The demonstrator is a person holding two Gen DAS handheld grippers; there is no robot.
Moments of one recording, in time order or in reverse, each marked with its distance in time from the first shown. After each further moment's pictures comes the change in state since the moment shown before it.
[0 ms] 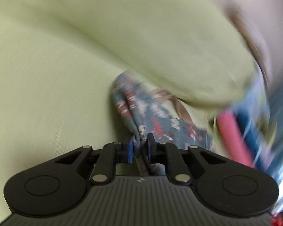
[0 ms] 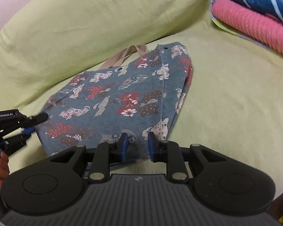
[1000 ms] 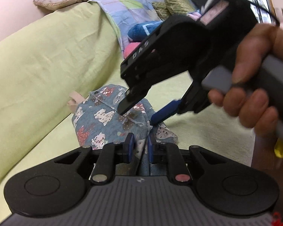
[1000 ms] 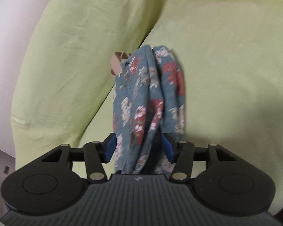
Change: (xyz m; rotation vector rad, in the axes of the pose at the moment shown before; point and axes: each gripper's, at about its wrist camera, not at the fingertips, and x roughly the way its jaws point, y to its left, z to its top) left arm -0.005 -0.152 -0.097 0.986 0.050 -0.195; right arm 0.019 -0.059 0.030 0.526 0.017 0.245
